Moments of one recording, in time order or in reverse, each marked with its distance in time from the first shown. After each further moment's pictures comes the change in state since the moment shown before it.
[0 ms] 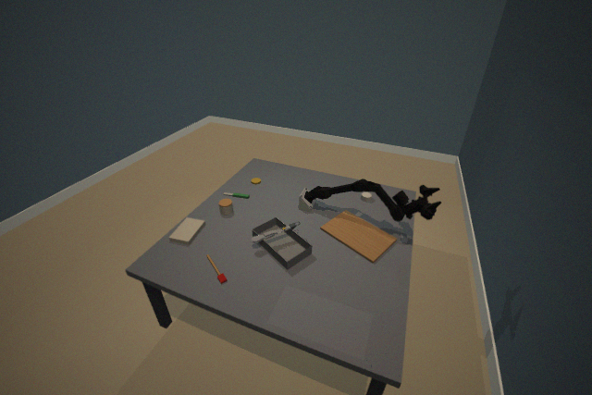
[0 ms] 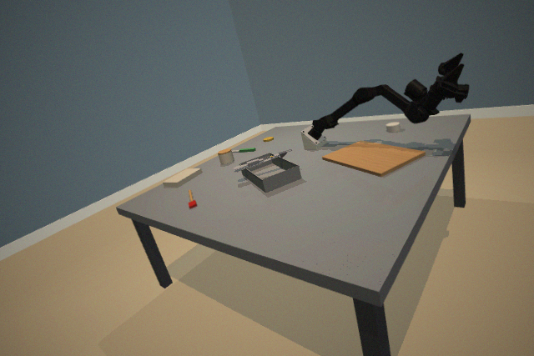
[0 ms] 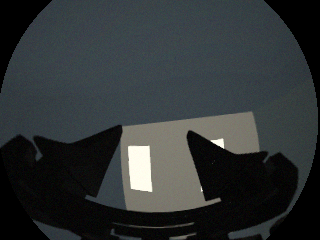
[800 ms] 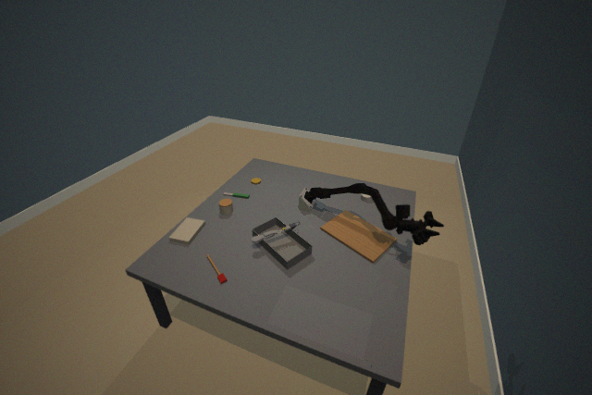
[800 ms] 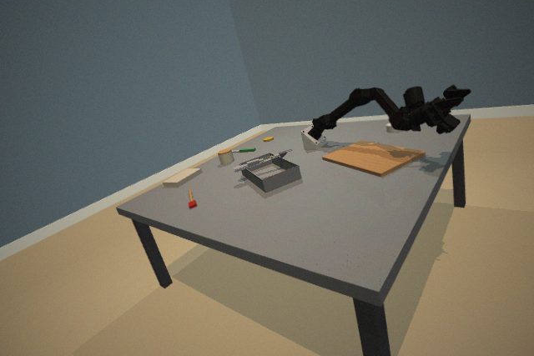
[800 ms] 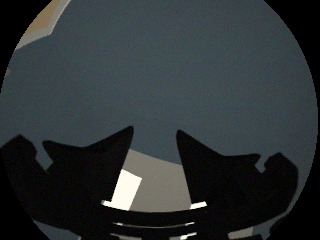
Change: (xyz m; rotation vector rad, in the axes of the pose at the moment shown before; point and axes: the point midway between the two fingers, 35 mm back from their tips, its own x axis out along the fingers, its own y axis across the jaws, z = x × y) arm -0.024 0.158 0.019 -0.366 -0.388 0.249
